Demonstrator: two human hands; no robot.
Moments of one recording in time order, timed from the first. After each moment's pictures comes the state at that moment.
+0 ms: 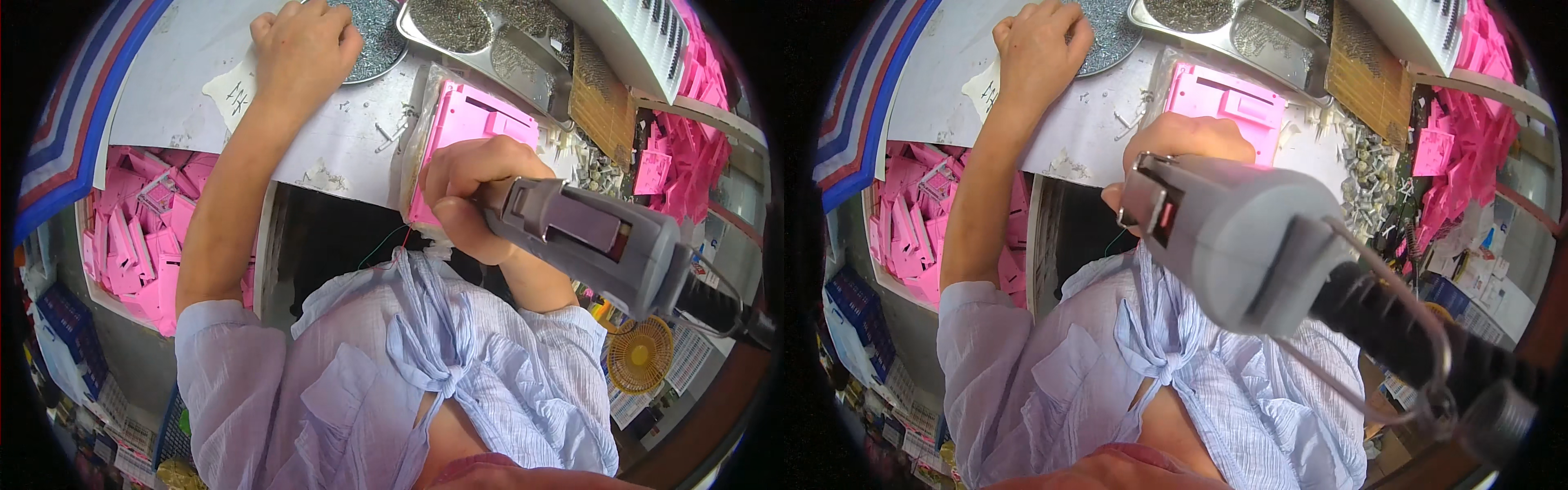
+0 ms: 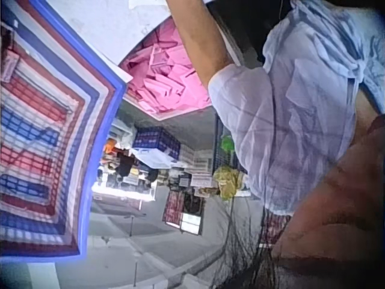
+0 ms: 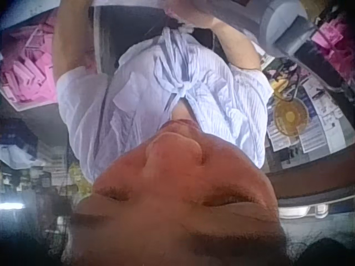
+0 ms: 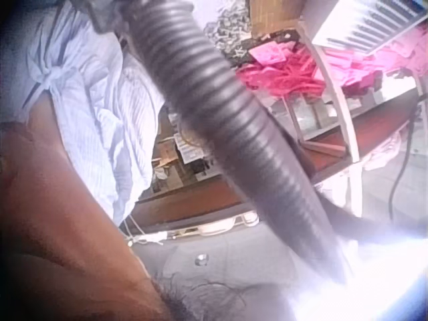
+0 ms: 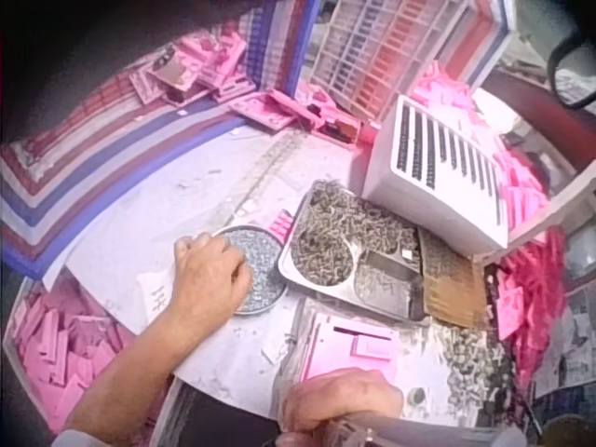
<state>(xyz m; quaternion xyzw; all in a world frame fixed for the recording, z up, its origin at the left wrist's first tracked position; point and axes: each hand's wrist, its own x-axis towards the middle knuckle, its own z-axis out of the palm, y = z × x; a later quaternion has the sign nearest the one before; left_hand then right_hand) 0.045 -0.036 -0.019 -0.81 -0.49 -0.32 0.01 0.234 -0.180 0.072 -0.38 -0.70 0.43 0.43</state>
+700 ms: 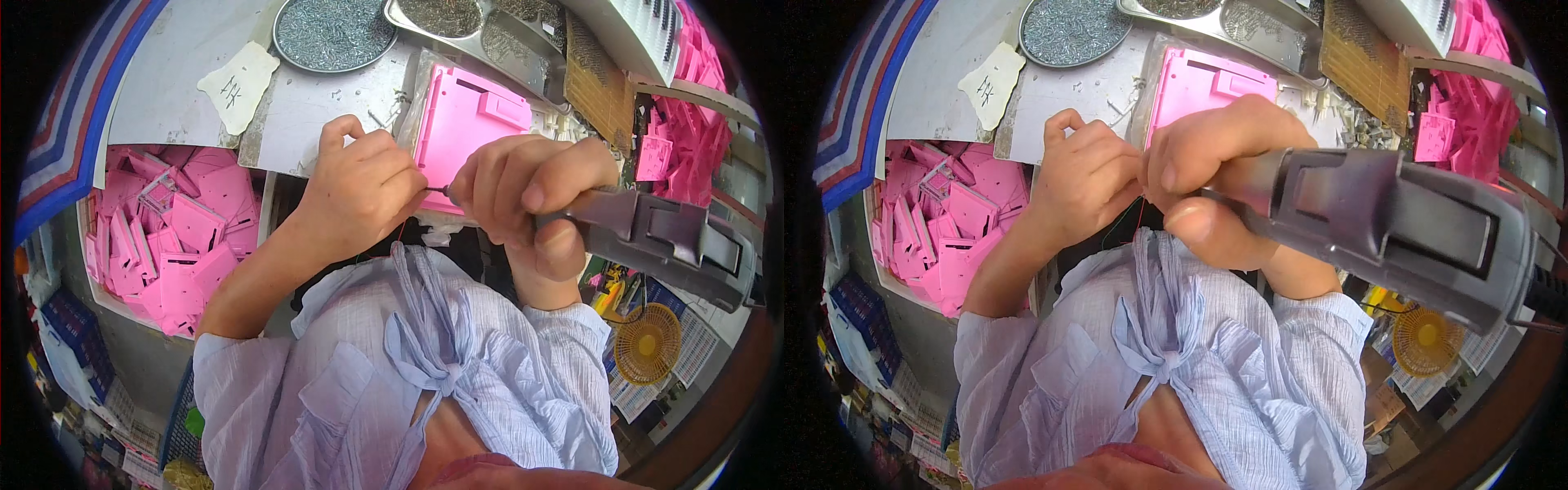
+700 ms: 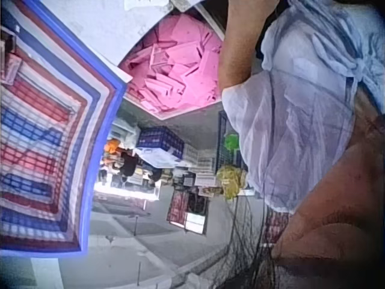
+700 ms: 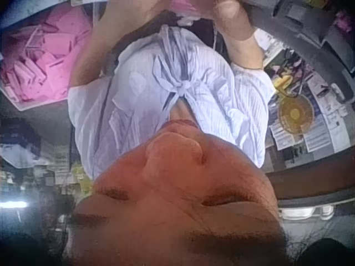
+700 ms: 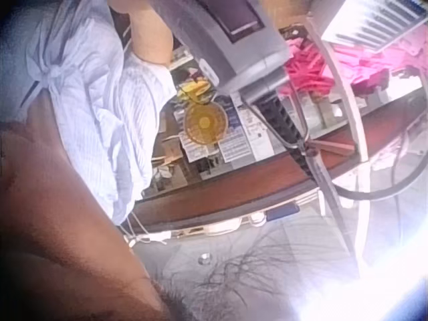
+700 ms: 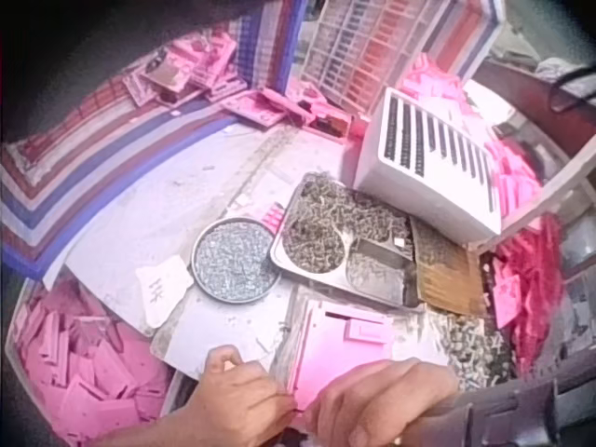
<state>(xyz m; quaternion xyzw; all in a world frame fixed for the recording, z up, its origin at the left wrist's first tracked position) 0.045 -0.167 0.019 -0.90 -0.25 -0.27 -0.23 0.246 -0.195 0.094 -0.23 -0.53 0.58 0.58</state>
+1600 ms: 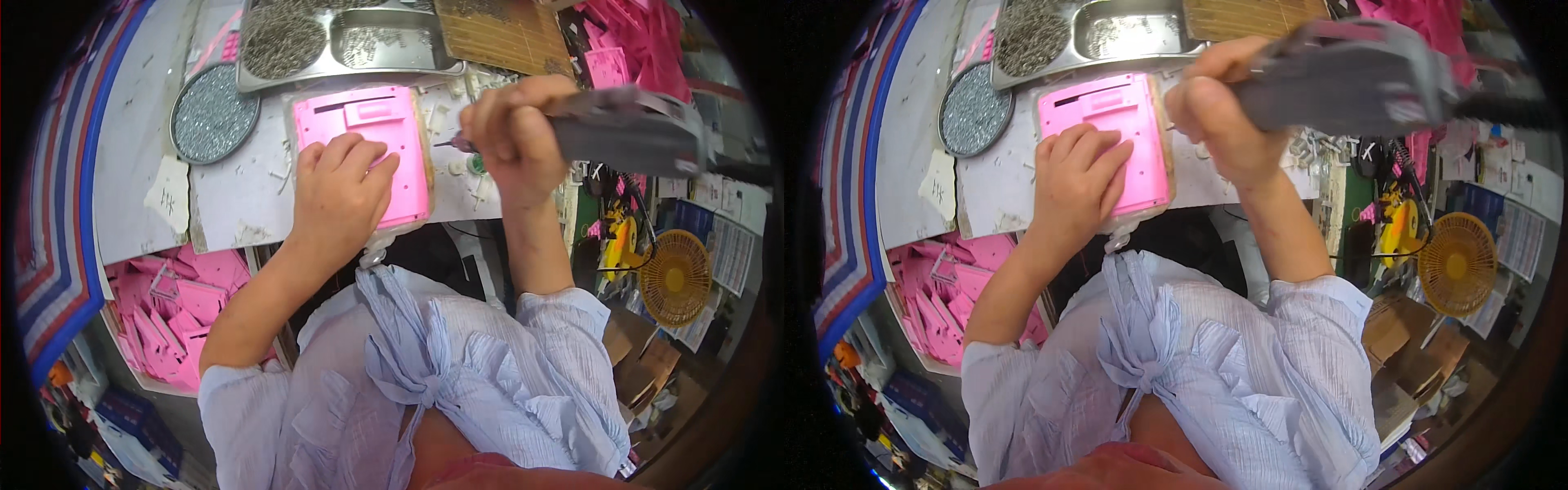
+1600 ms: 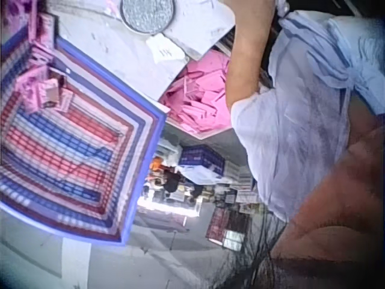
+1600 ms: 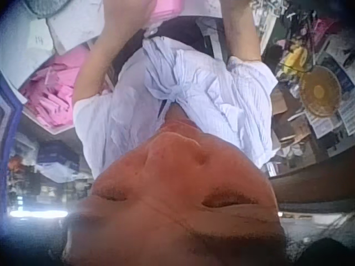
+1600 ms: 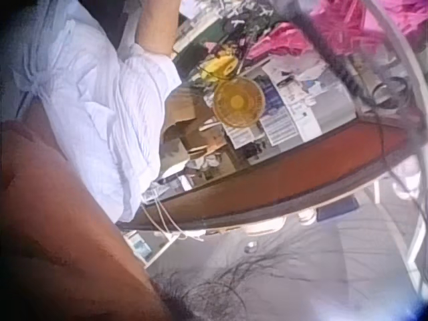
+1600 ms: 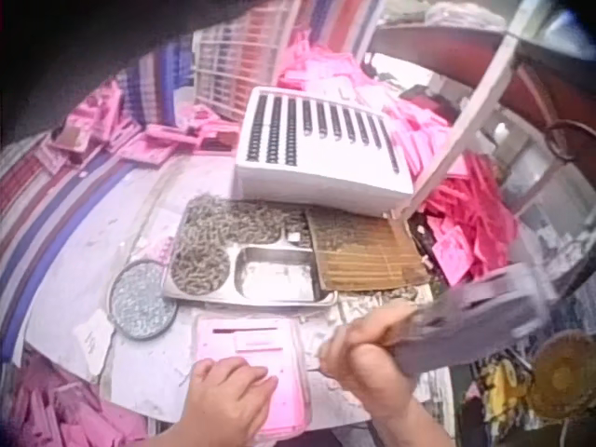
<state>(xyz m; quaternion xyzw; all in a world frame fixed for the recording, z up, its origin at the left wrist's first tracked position) 0.143 -0.171 0.018 -0.92 -0.24 -0.24 -0.18 0.356 -0.209 0.069 -0.31 -0.47 0.39 0.73</state>
